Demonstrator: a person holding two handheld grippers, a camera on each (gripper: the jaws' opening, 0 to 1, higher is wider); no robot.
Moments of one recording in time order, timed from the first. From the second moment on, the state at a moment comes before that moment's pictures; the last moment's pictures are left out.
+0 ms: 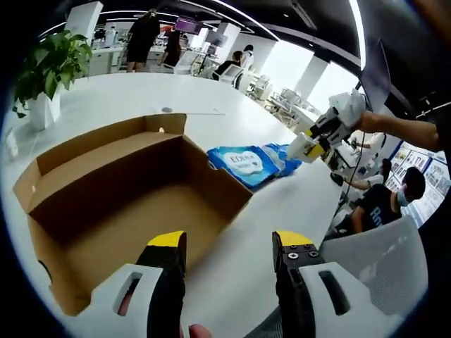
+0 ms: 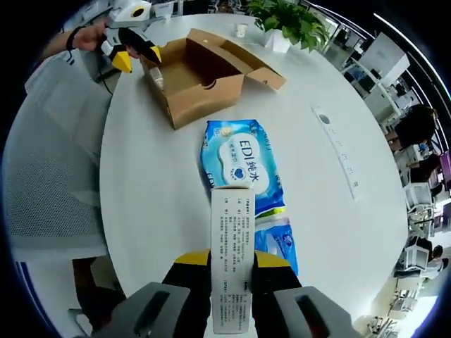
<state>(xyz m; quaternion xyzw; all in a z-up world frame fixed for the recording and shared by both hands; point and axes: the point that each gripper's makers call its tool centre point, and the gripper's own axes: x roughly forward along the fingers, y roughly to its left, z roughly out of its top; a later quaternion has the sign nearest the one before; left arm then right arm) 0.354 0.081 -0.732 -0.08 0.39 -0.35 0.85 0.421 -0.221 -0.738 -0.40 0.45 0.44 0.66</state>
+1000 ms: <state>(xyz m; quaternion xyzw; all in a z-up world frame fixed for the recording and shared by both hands) 0.345 0.119 -0.721 -0.09 0.39 -0.28 0.87 0.502 -0.246 -0.758 -0.44 0.44 0.45 0.64</state>
